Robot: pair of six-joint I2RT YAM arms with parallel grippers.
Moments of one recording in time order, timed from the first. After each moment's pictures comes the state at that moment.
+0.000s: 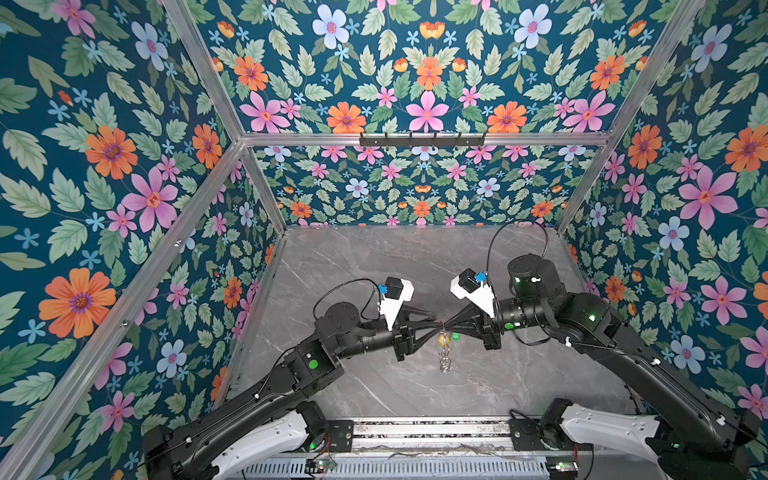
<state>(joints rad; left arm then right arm) -0.97 0.86 0.80 0.05 0.41 -0.43 0.77 1.10 1.35 -0.84 -0.65 -0.10</state>
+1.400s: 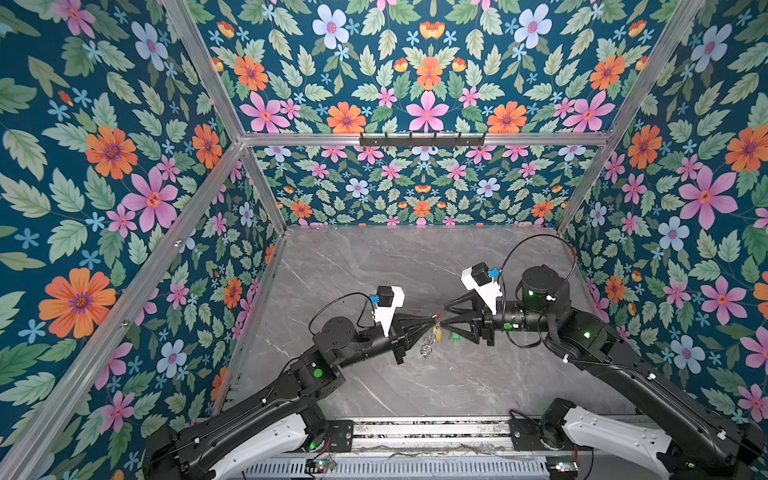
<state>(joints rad) -0.97 0.80 0.59 0.35 0.30 -0.45 0.71 0.97 1.04 -0.32 -0.67 0.20</state>
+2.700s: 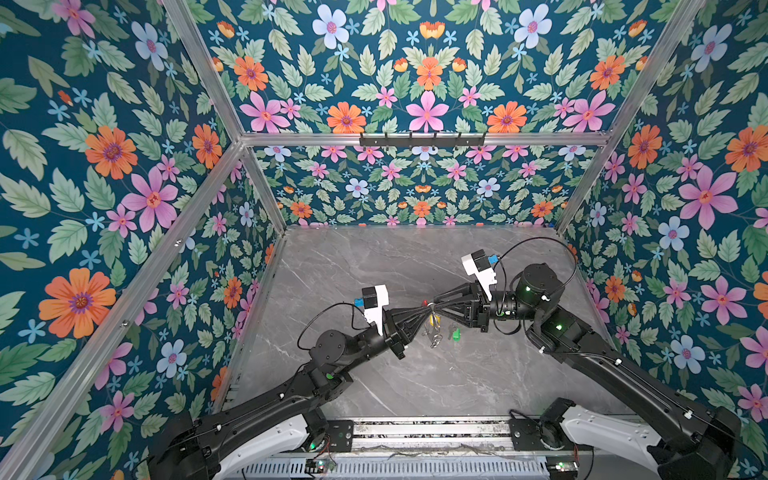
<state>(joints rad) -0.97 0.87 0.47 0.80 0.22 -0.52 0.65 1.04 0.94 0.11 -0.87 0.46</state>
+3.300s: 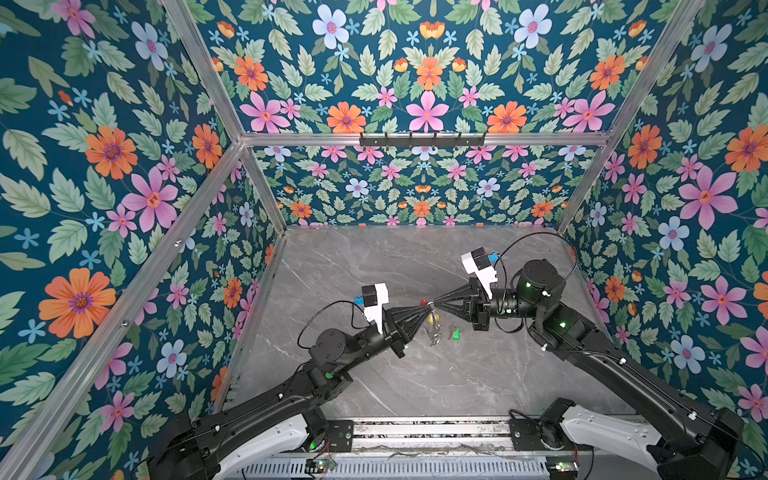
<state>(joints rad) -0.97 0.85 0.48 0.75 0.22 -0.54 0.66 1.05 1.01 -0.02 -0.86 0.38</state>
